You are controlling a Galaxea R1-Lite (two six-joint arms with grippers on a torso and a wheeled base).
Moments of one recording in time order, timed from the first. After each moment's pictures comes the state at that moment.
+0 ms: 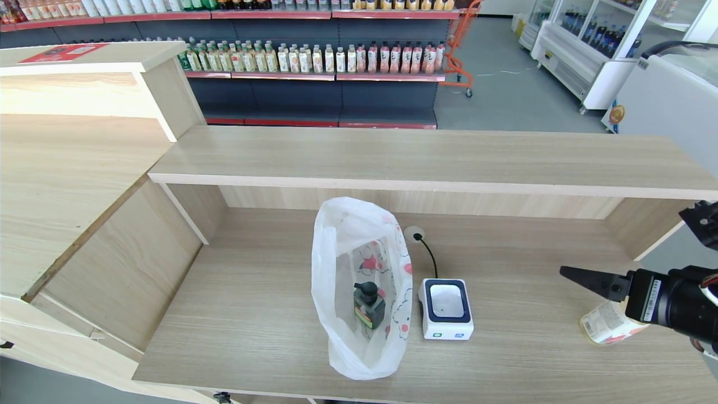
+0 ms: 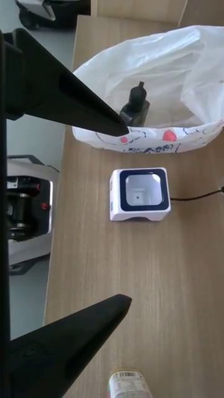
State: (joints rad) left arm 0.00 0.00 0.00 0.00 -0.01 -0.01; right arm 0.18 1.19 -0.48 -0.33 0.06 0.28
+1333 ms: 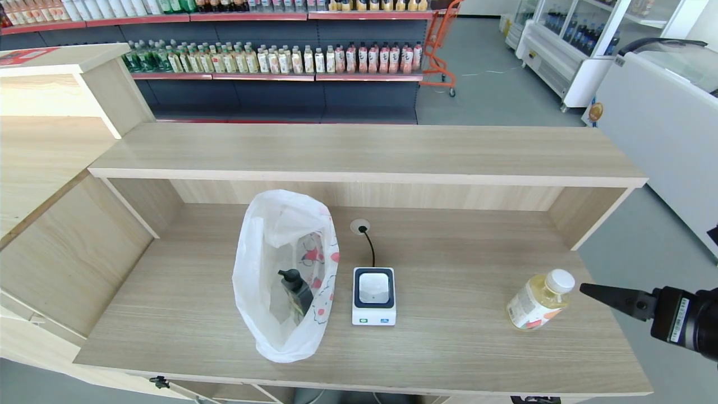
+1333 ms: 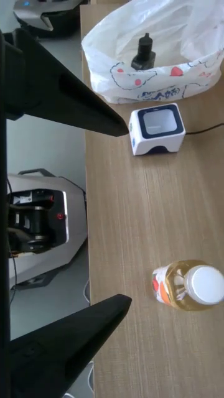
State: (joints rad) left arm 0.00 0.00 0.00 0.00 -0.01 -0.01; right arm 0.16 1.10 -0.47 -0.20 0.06 0.37
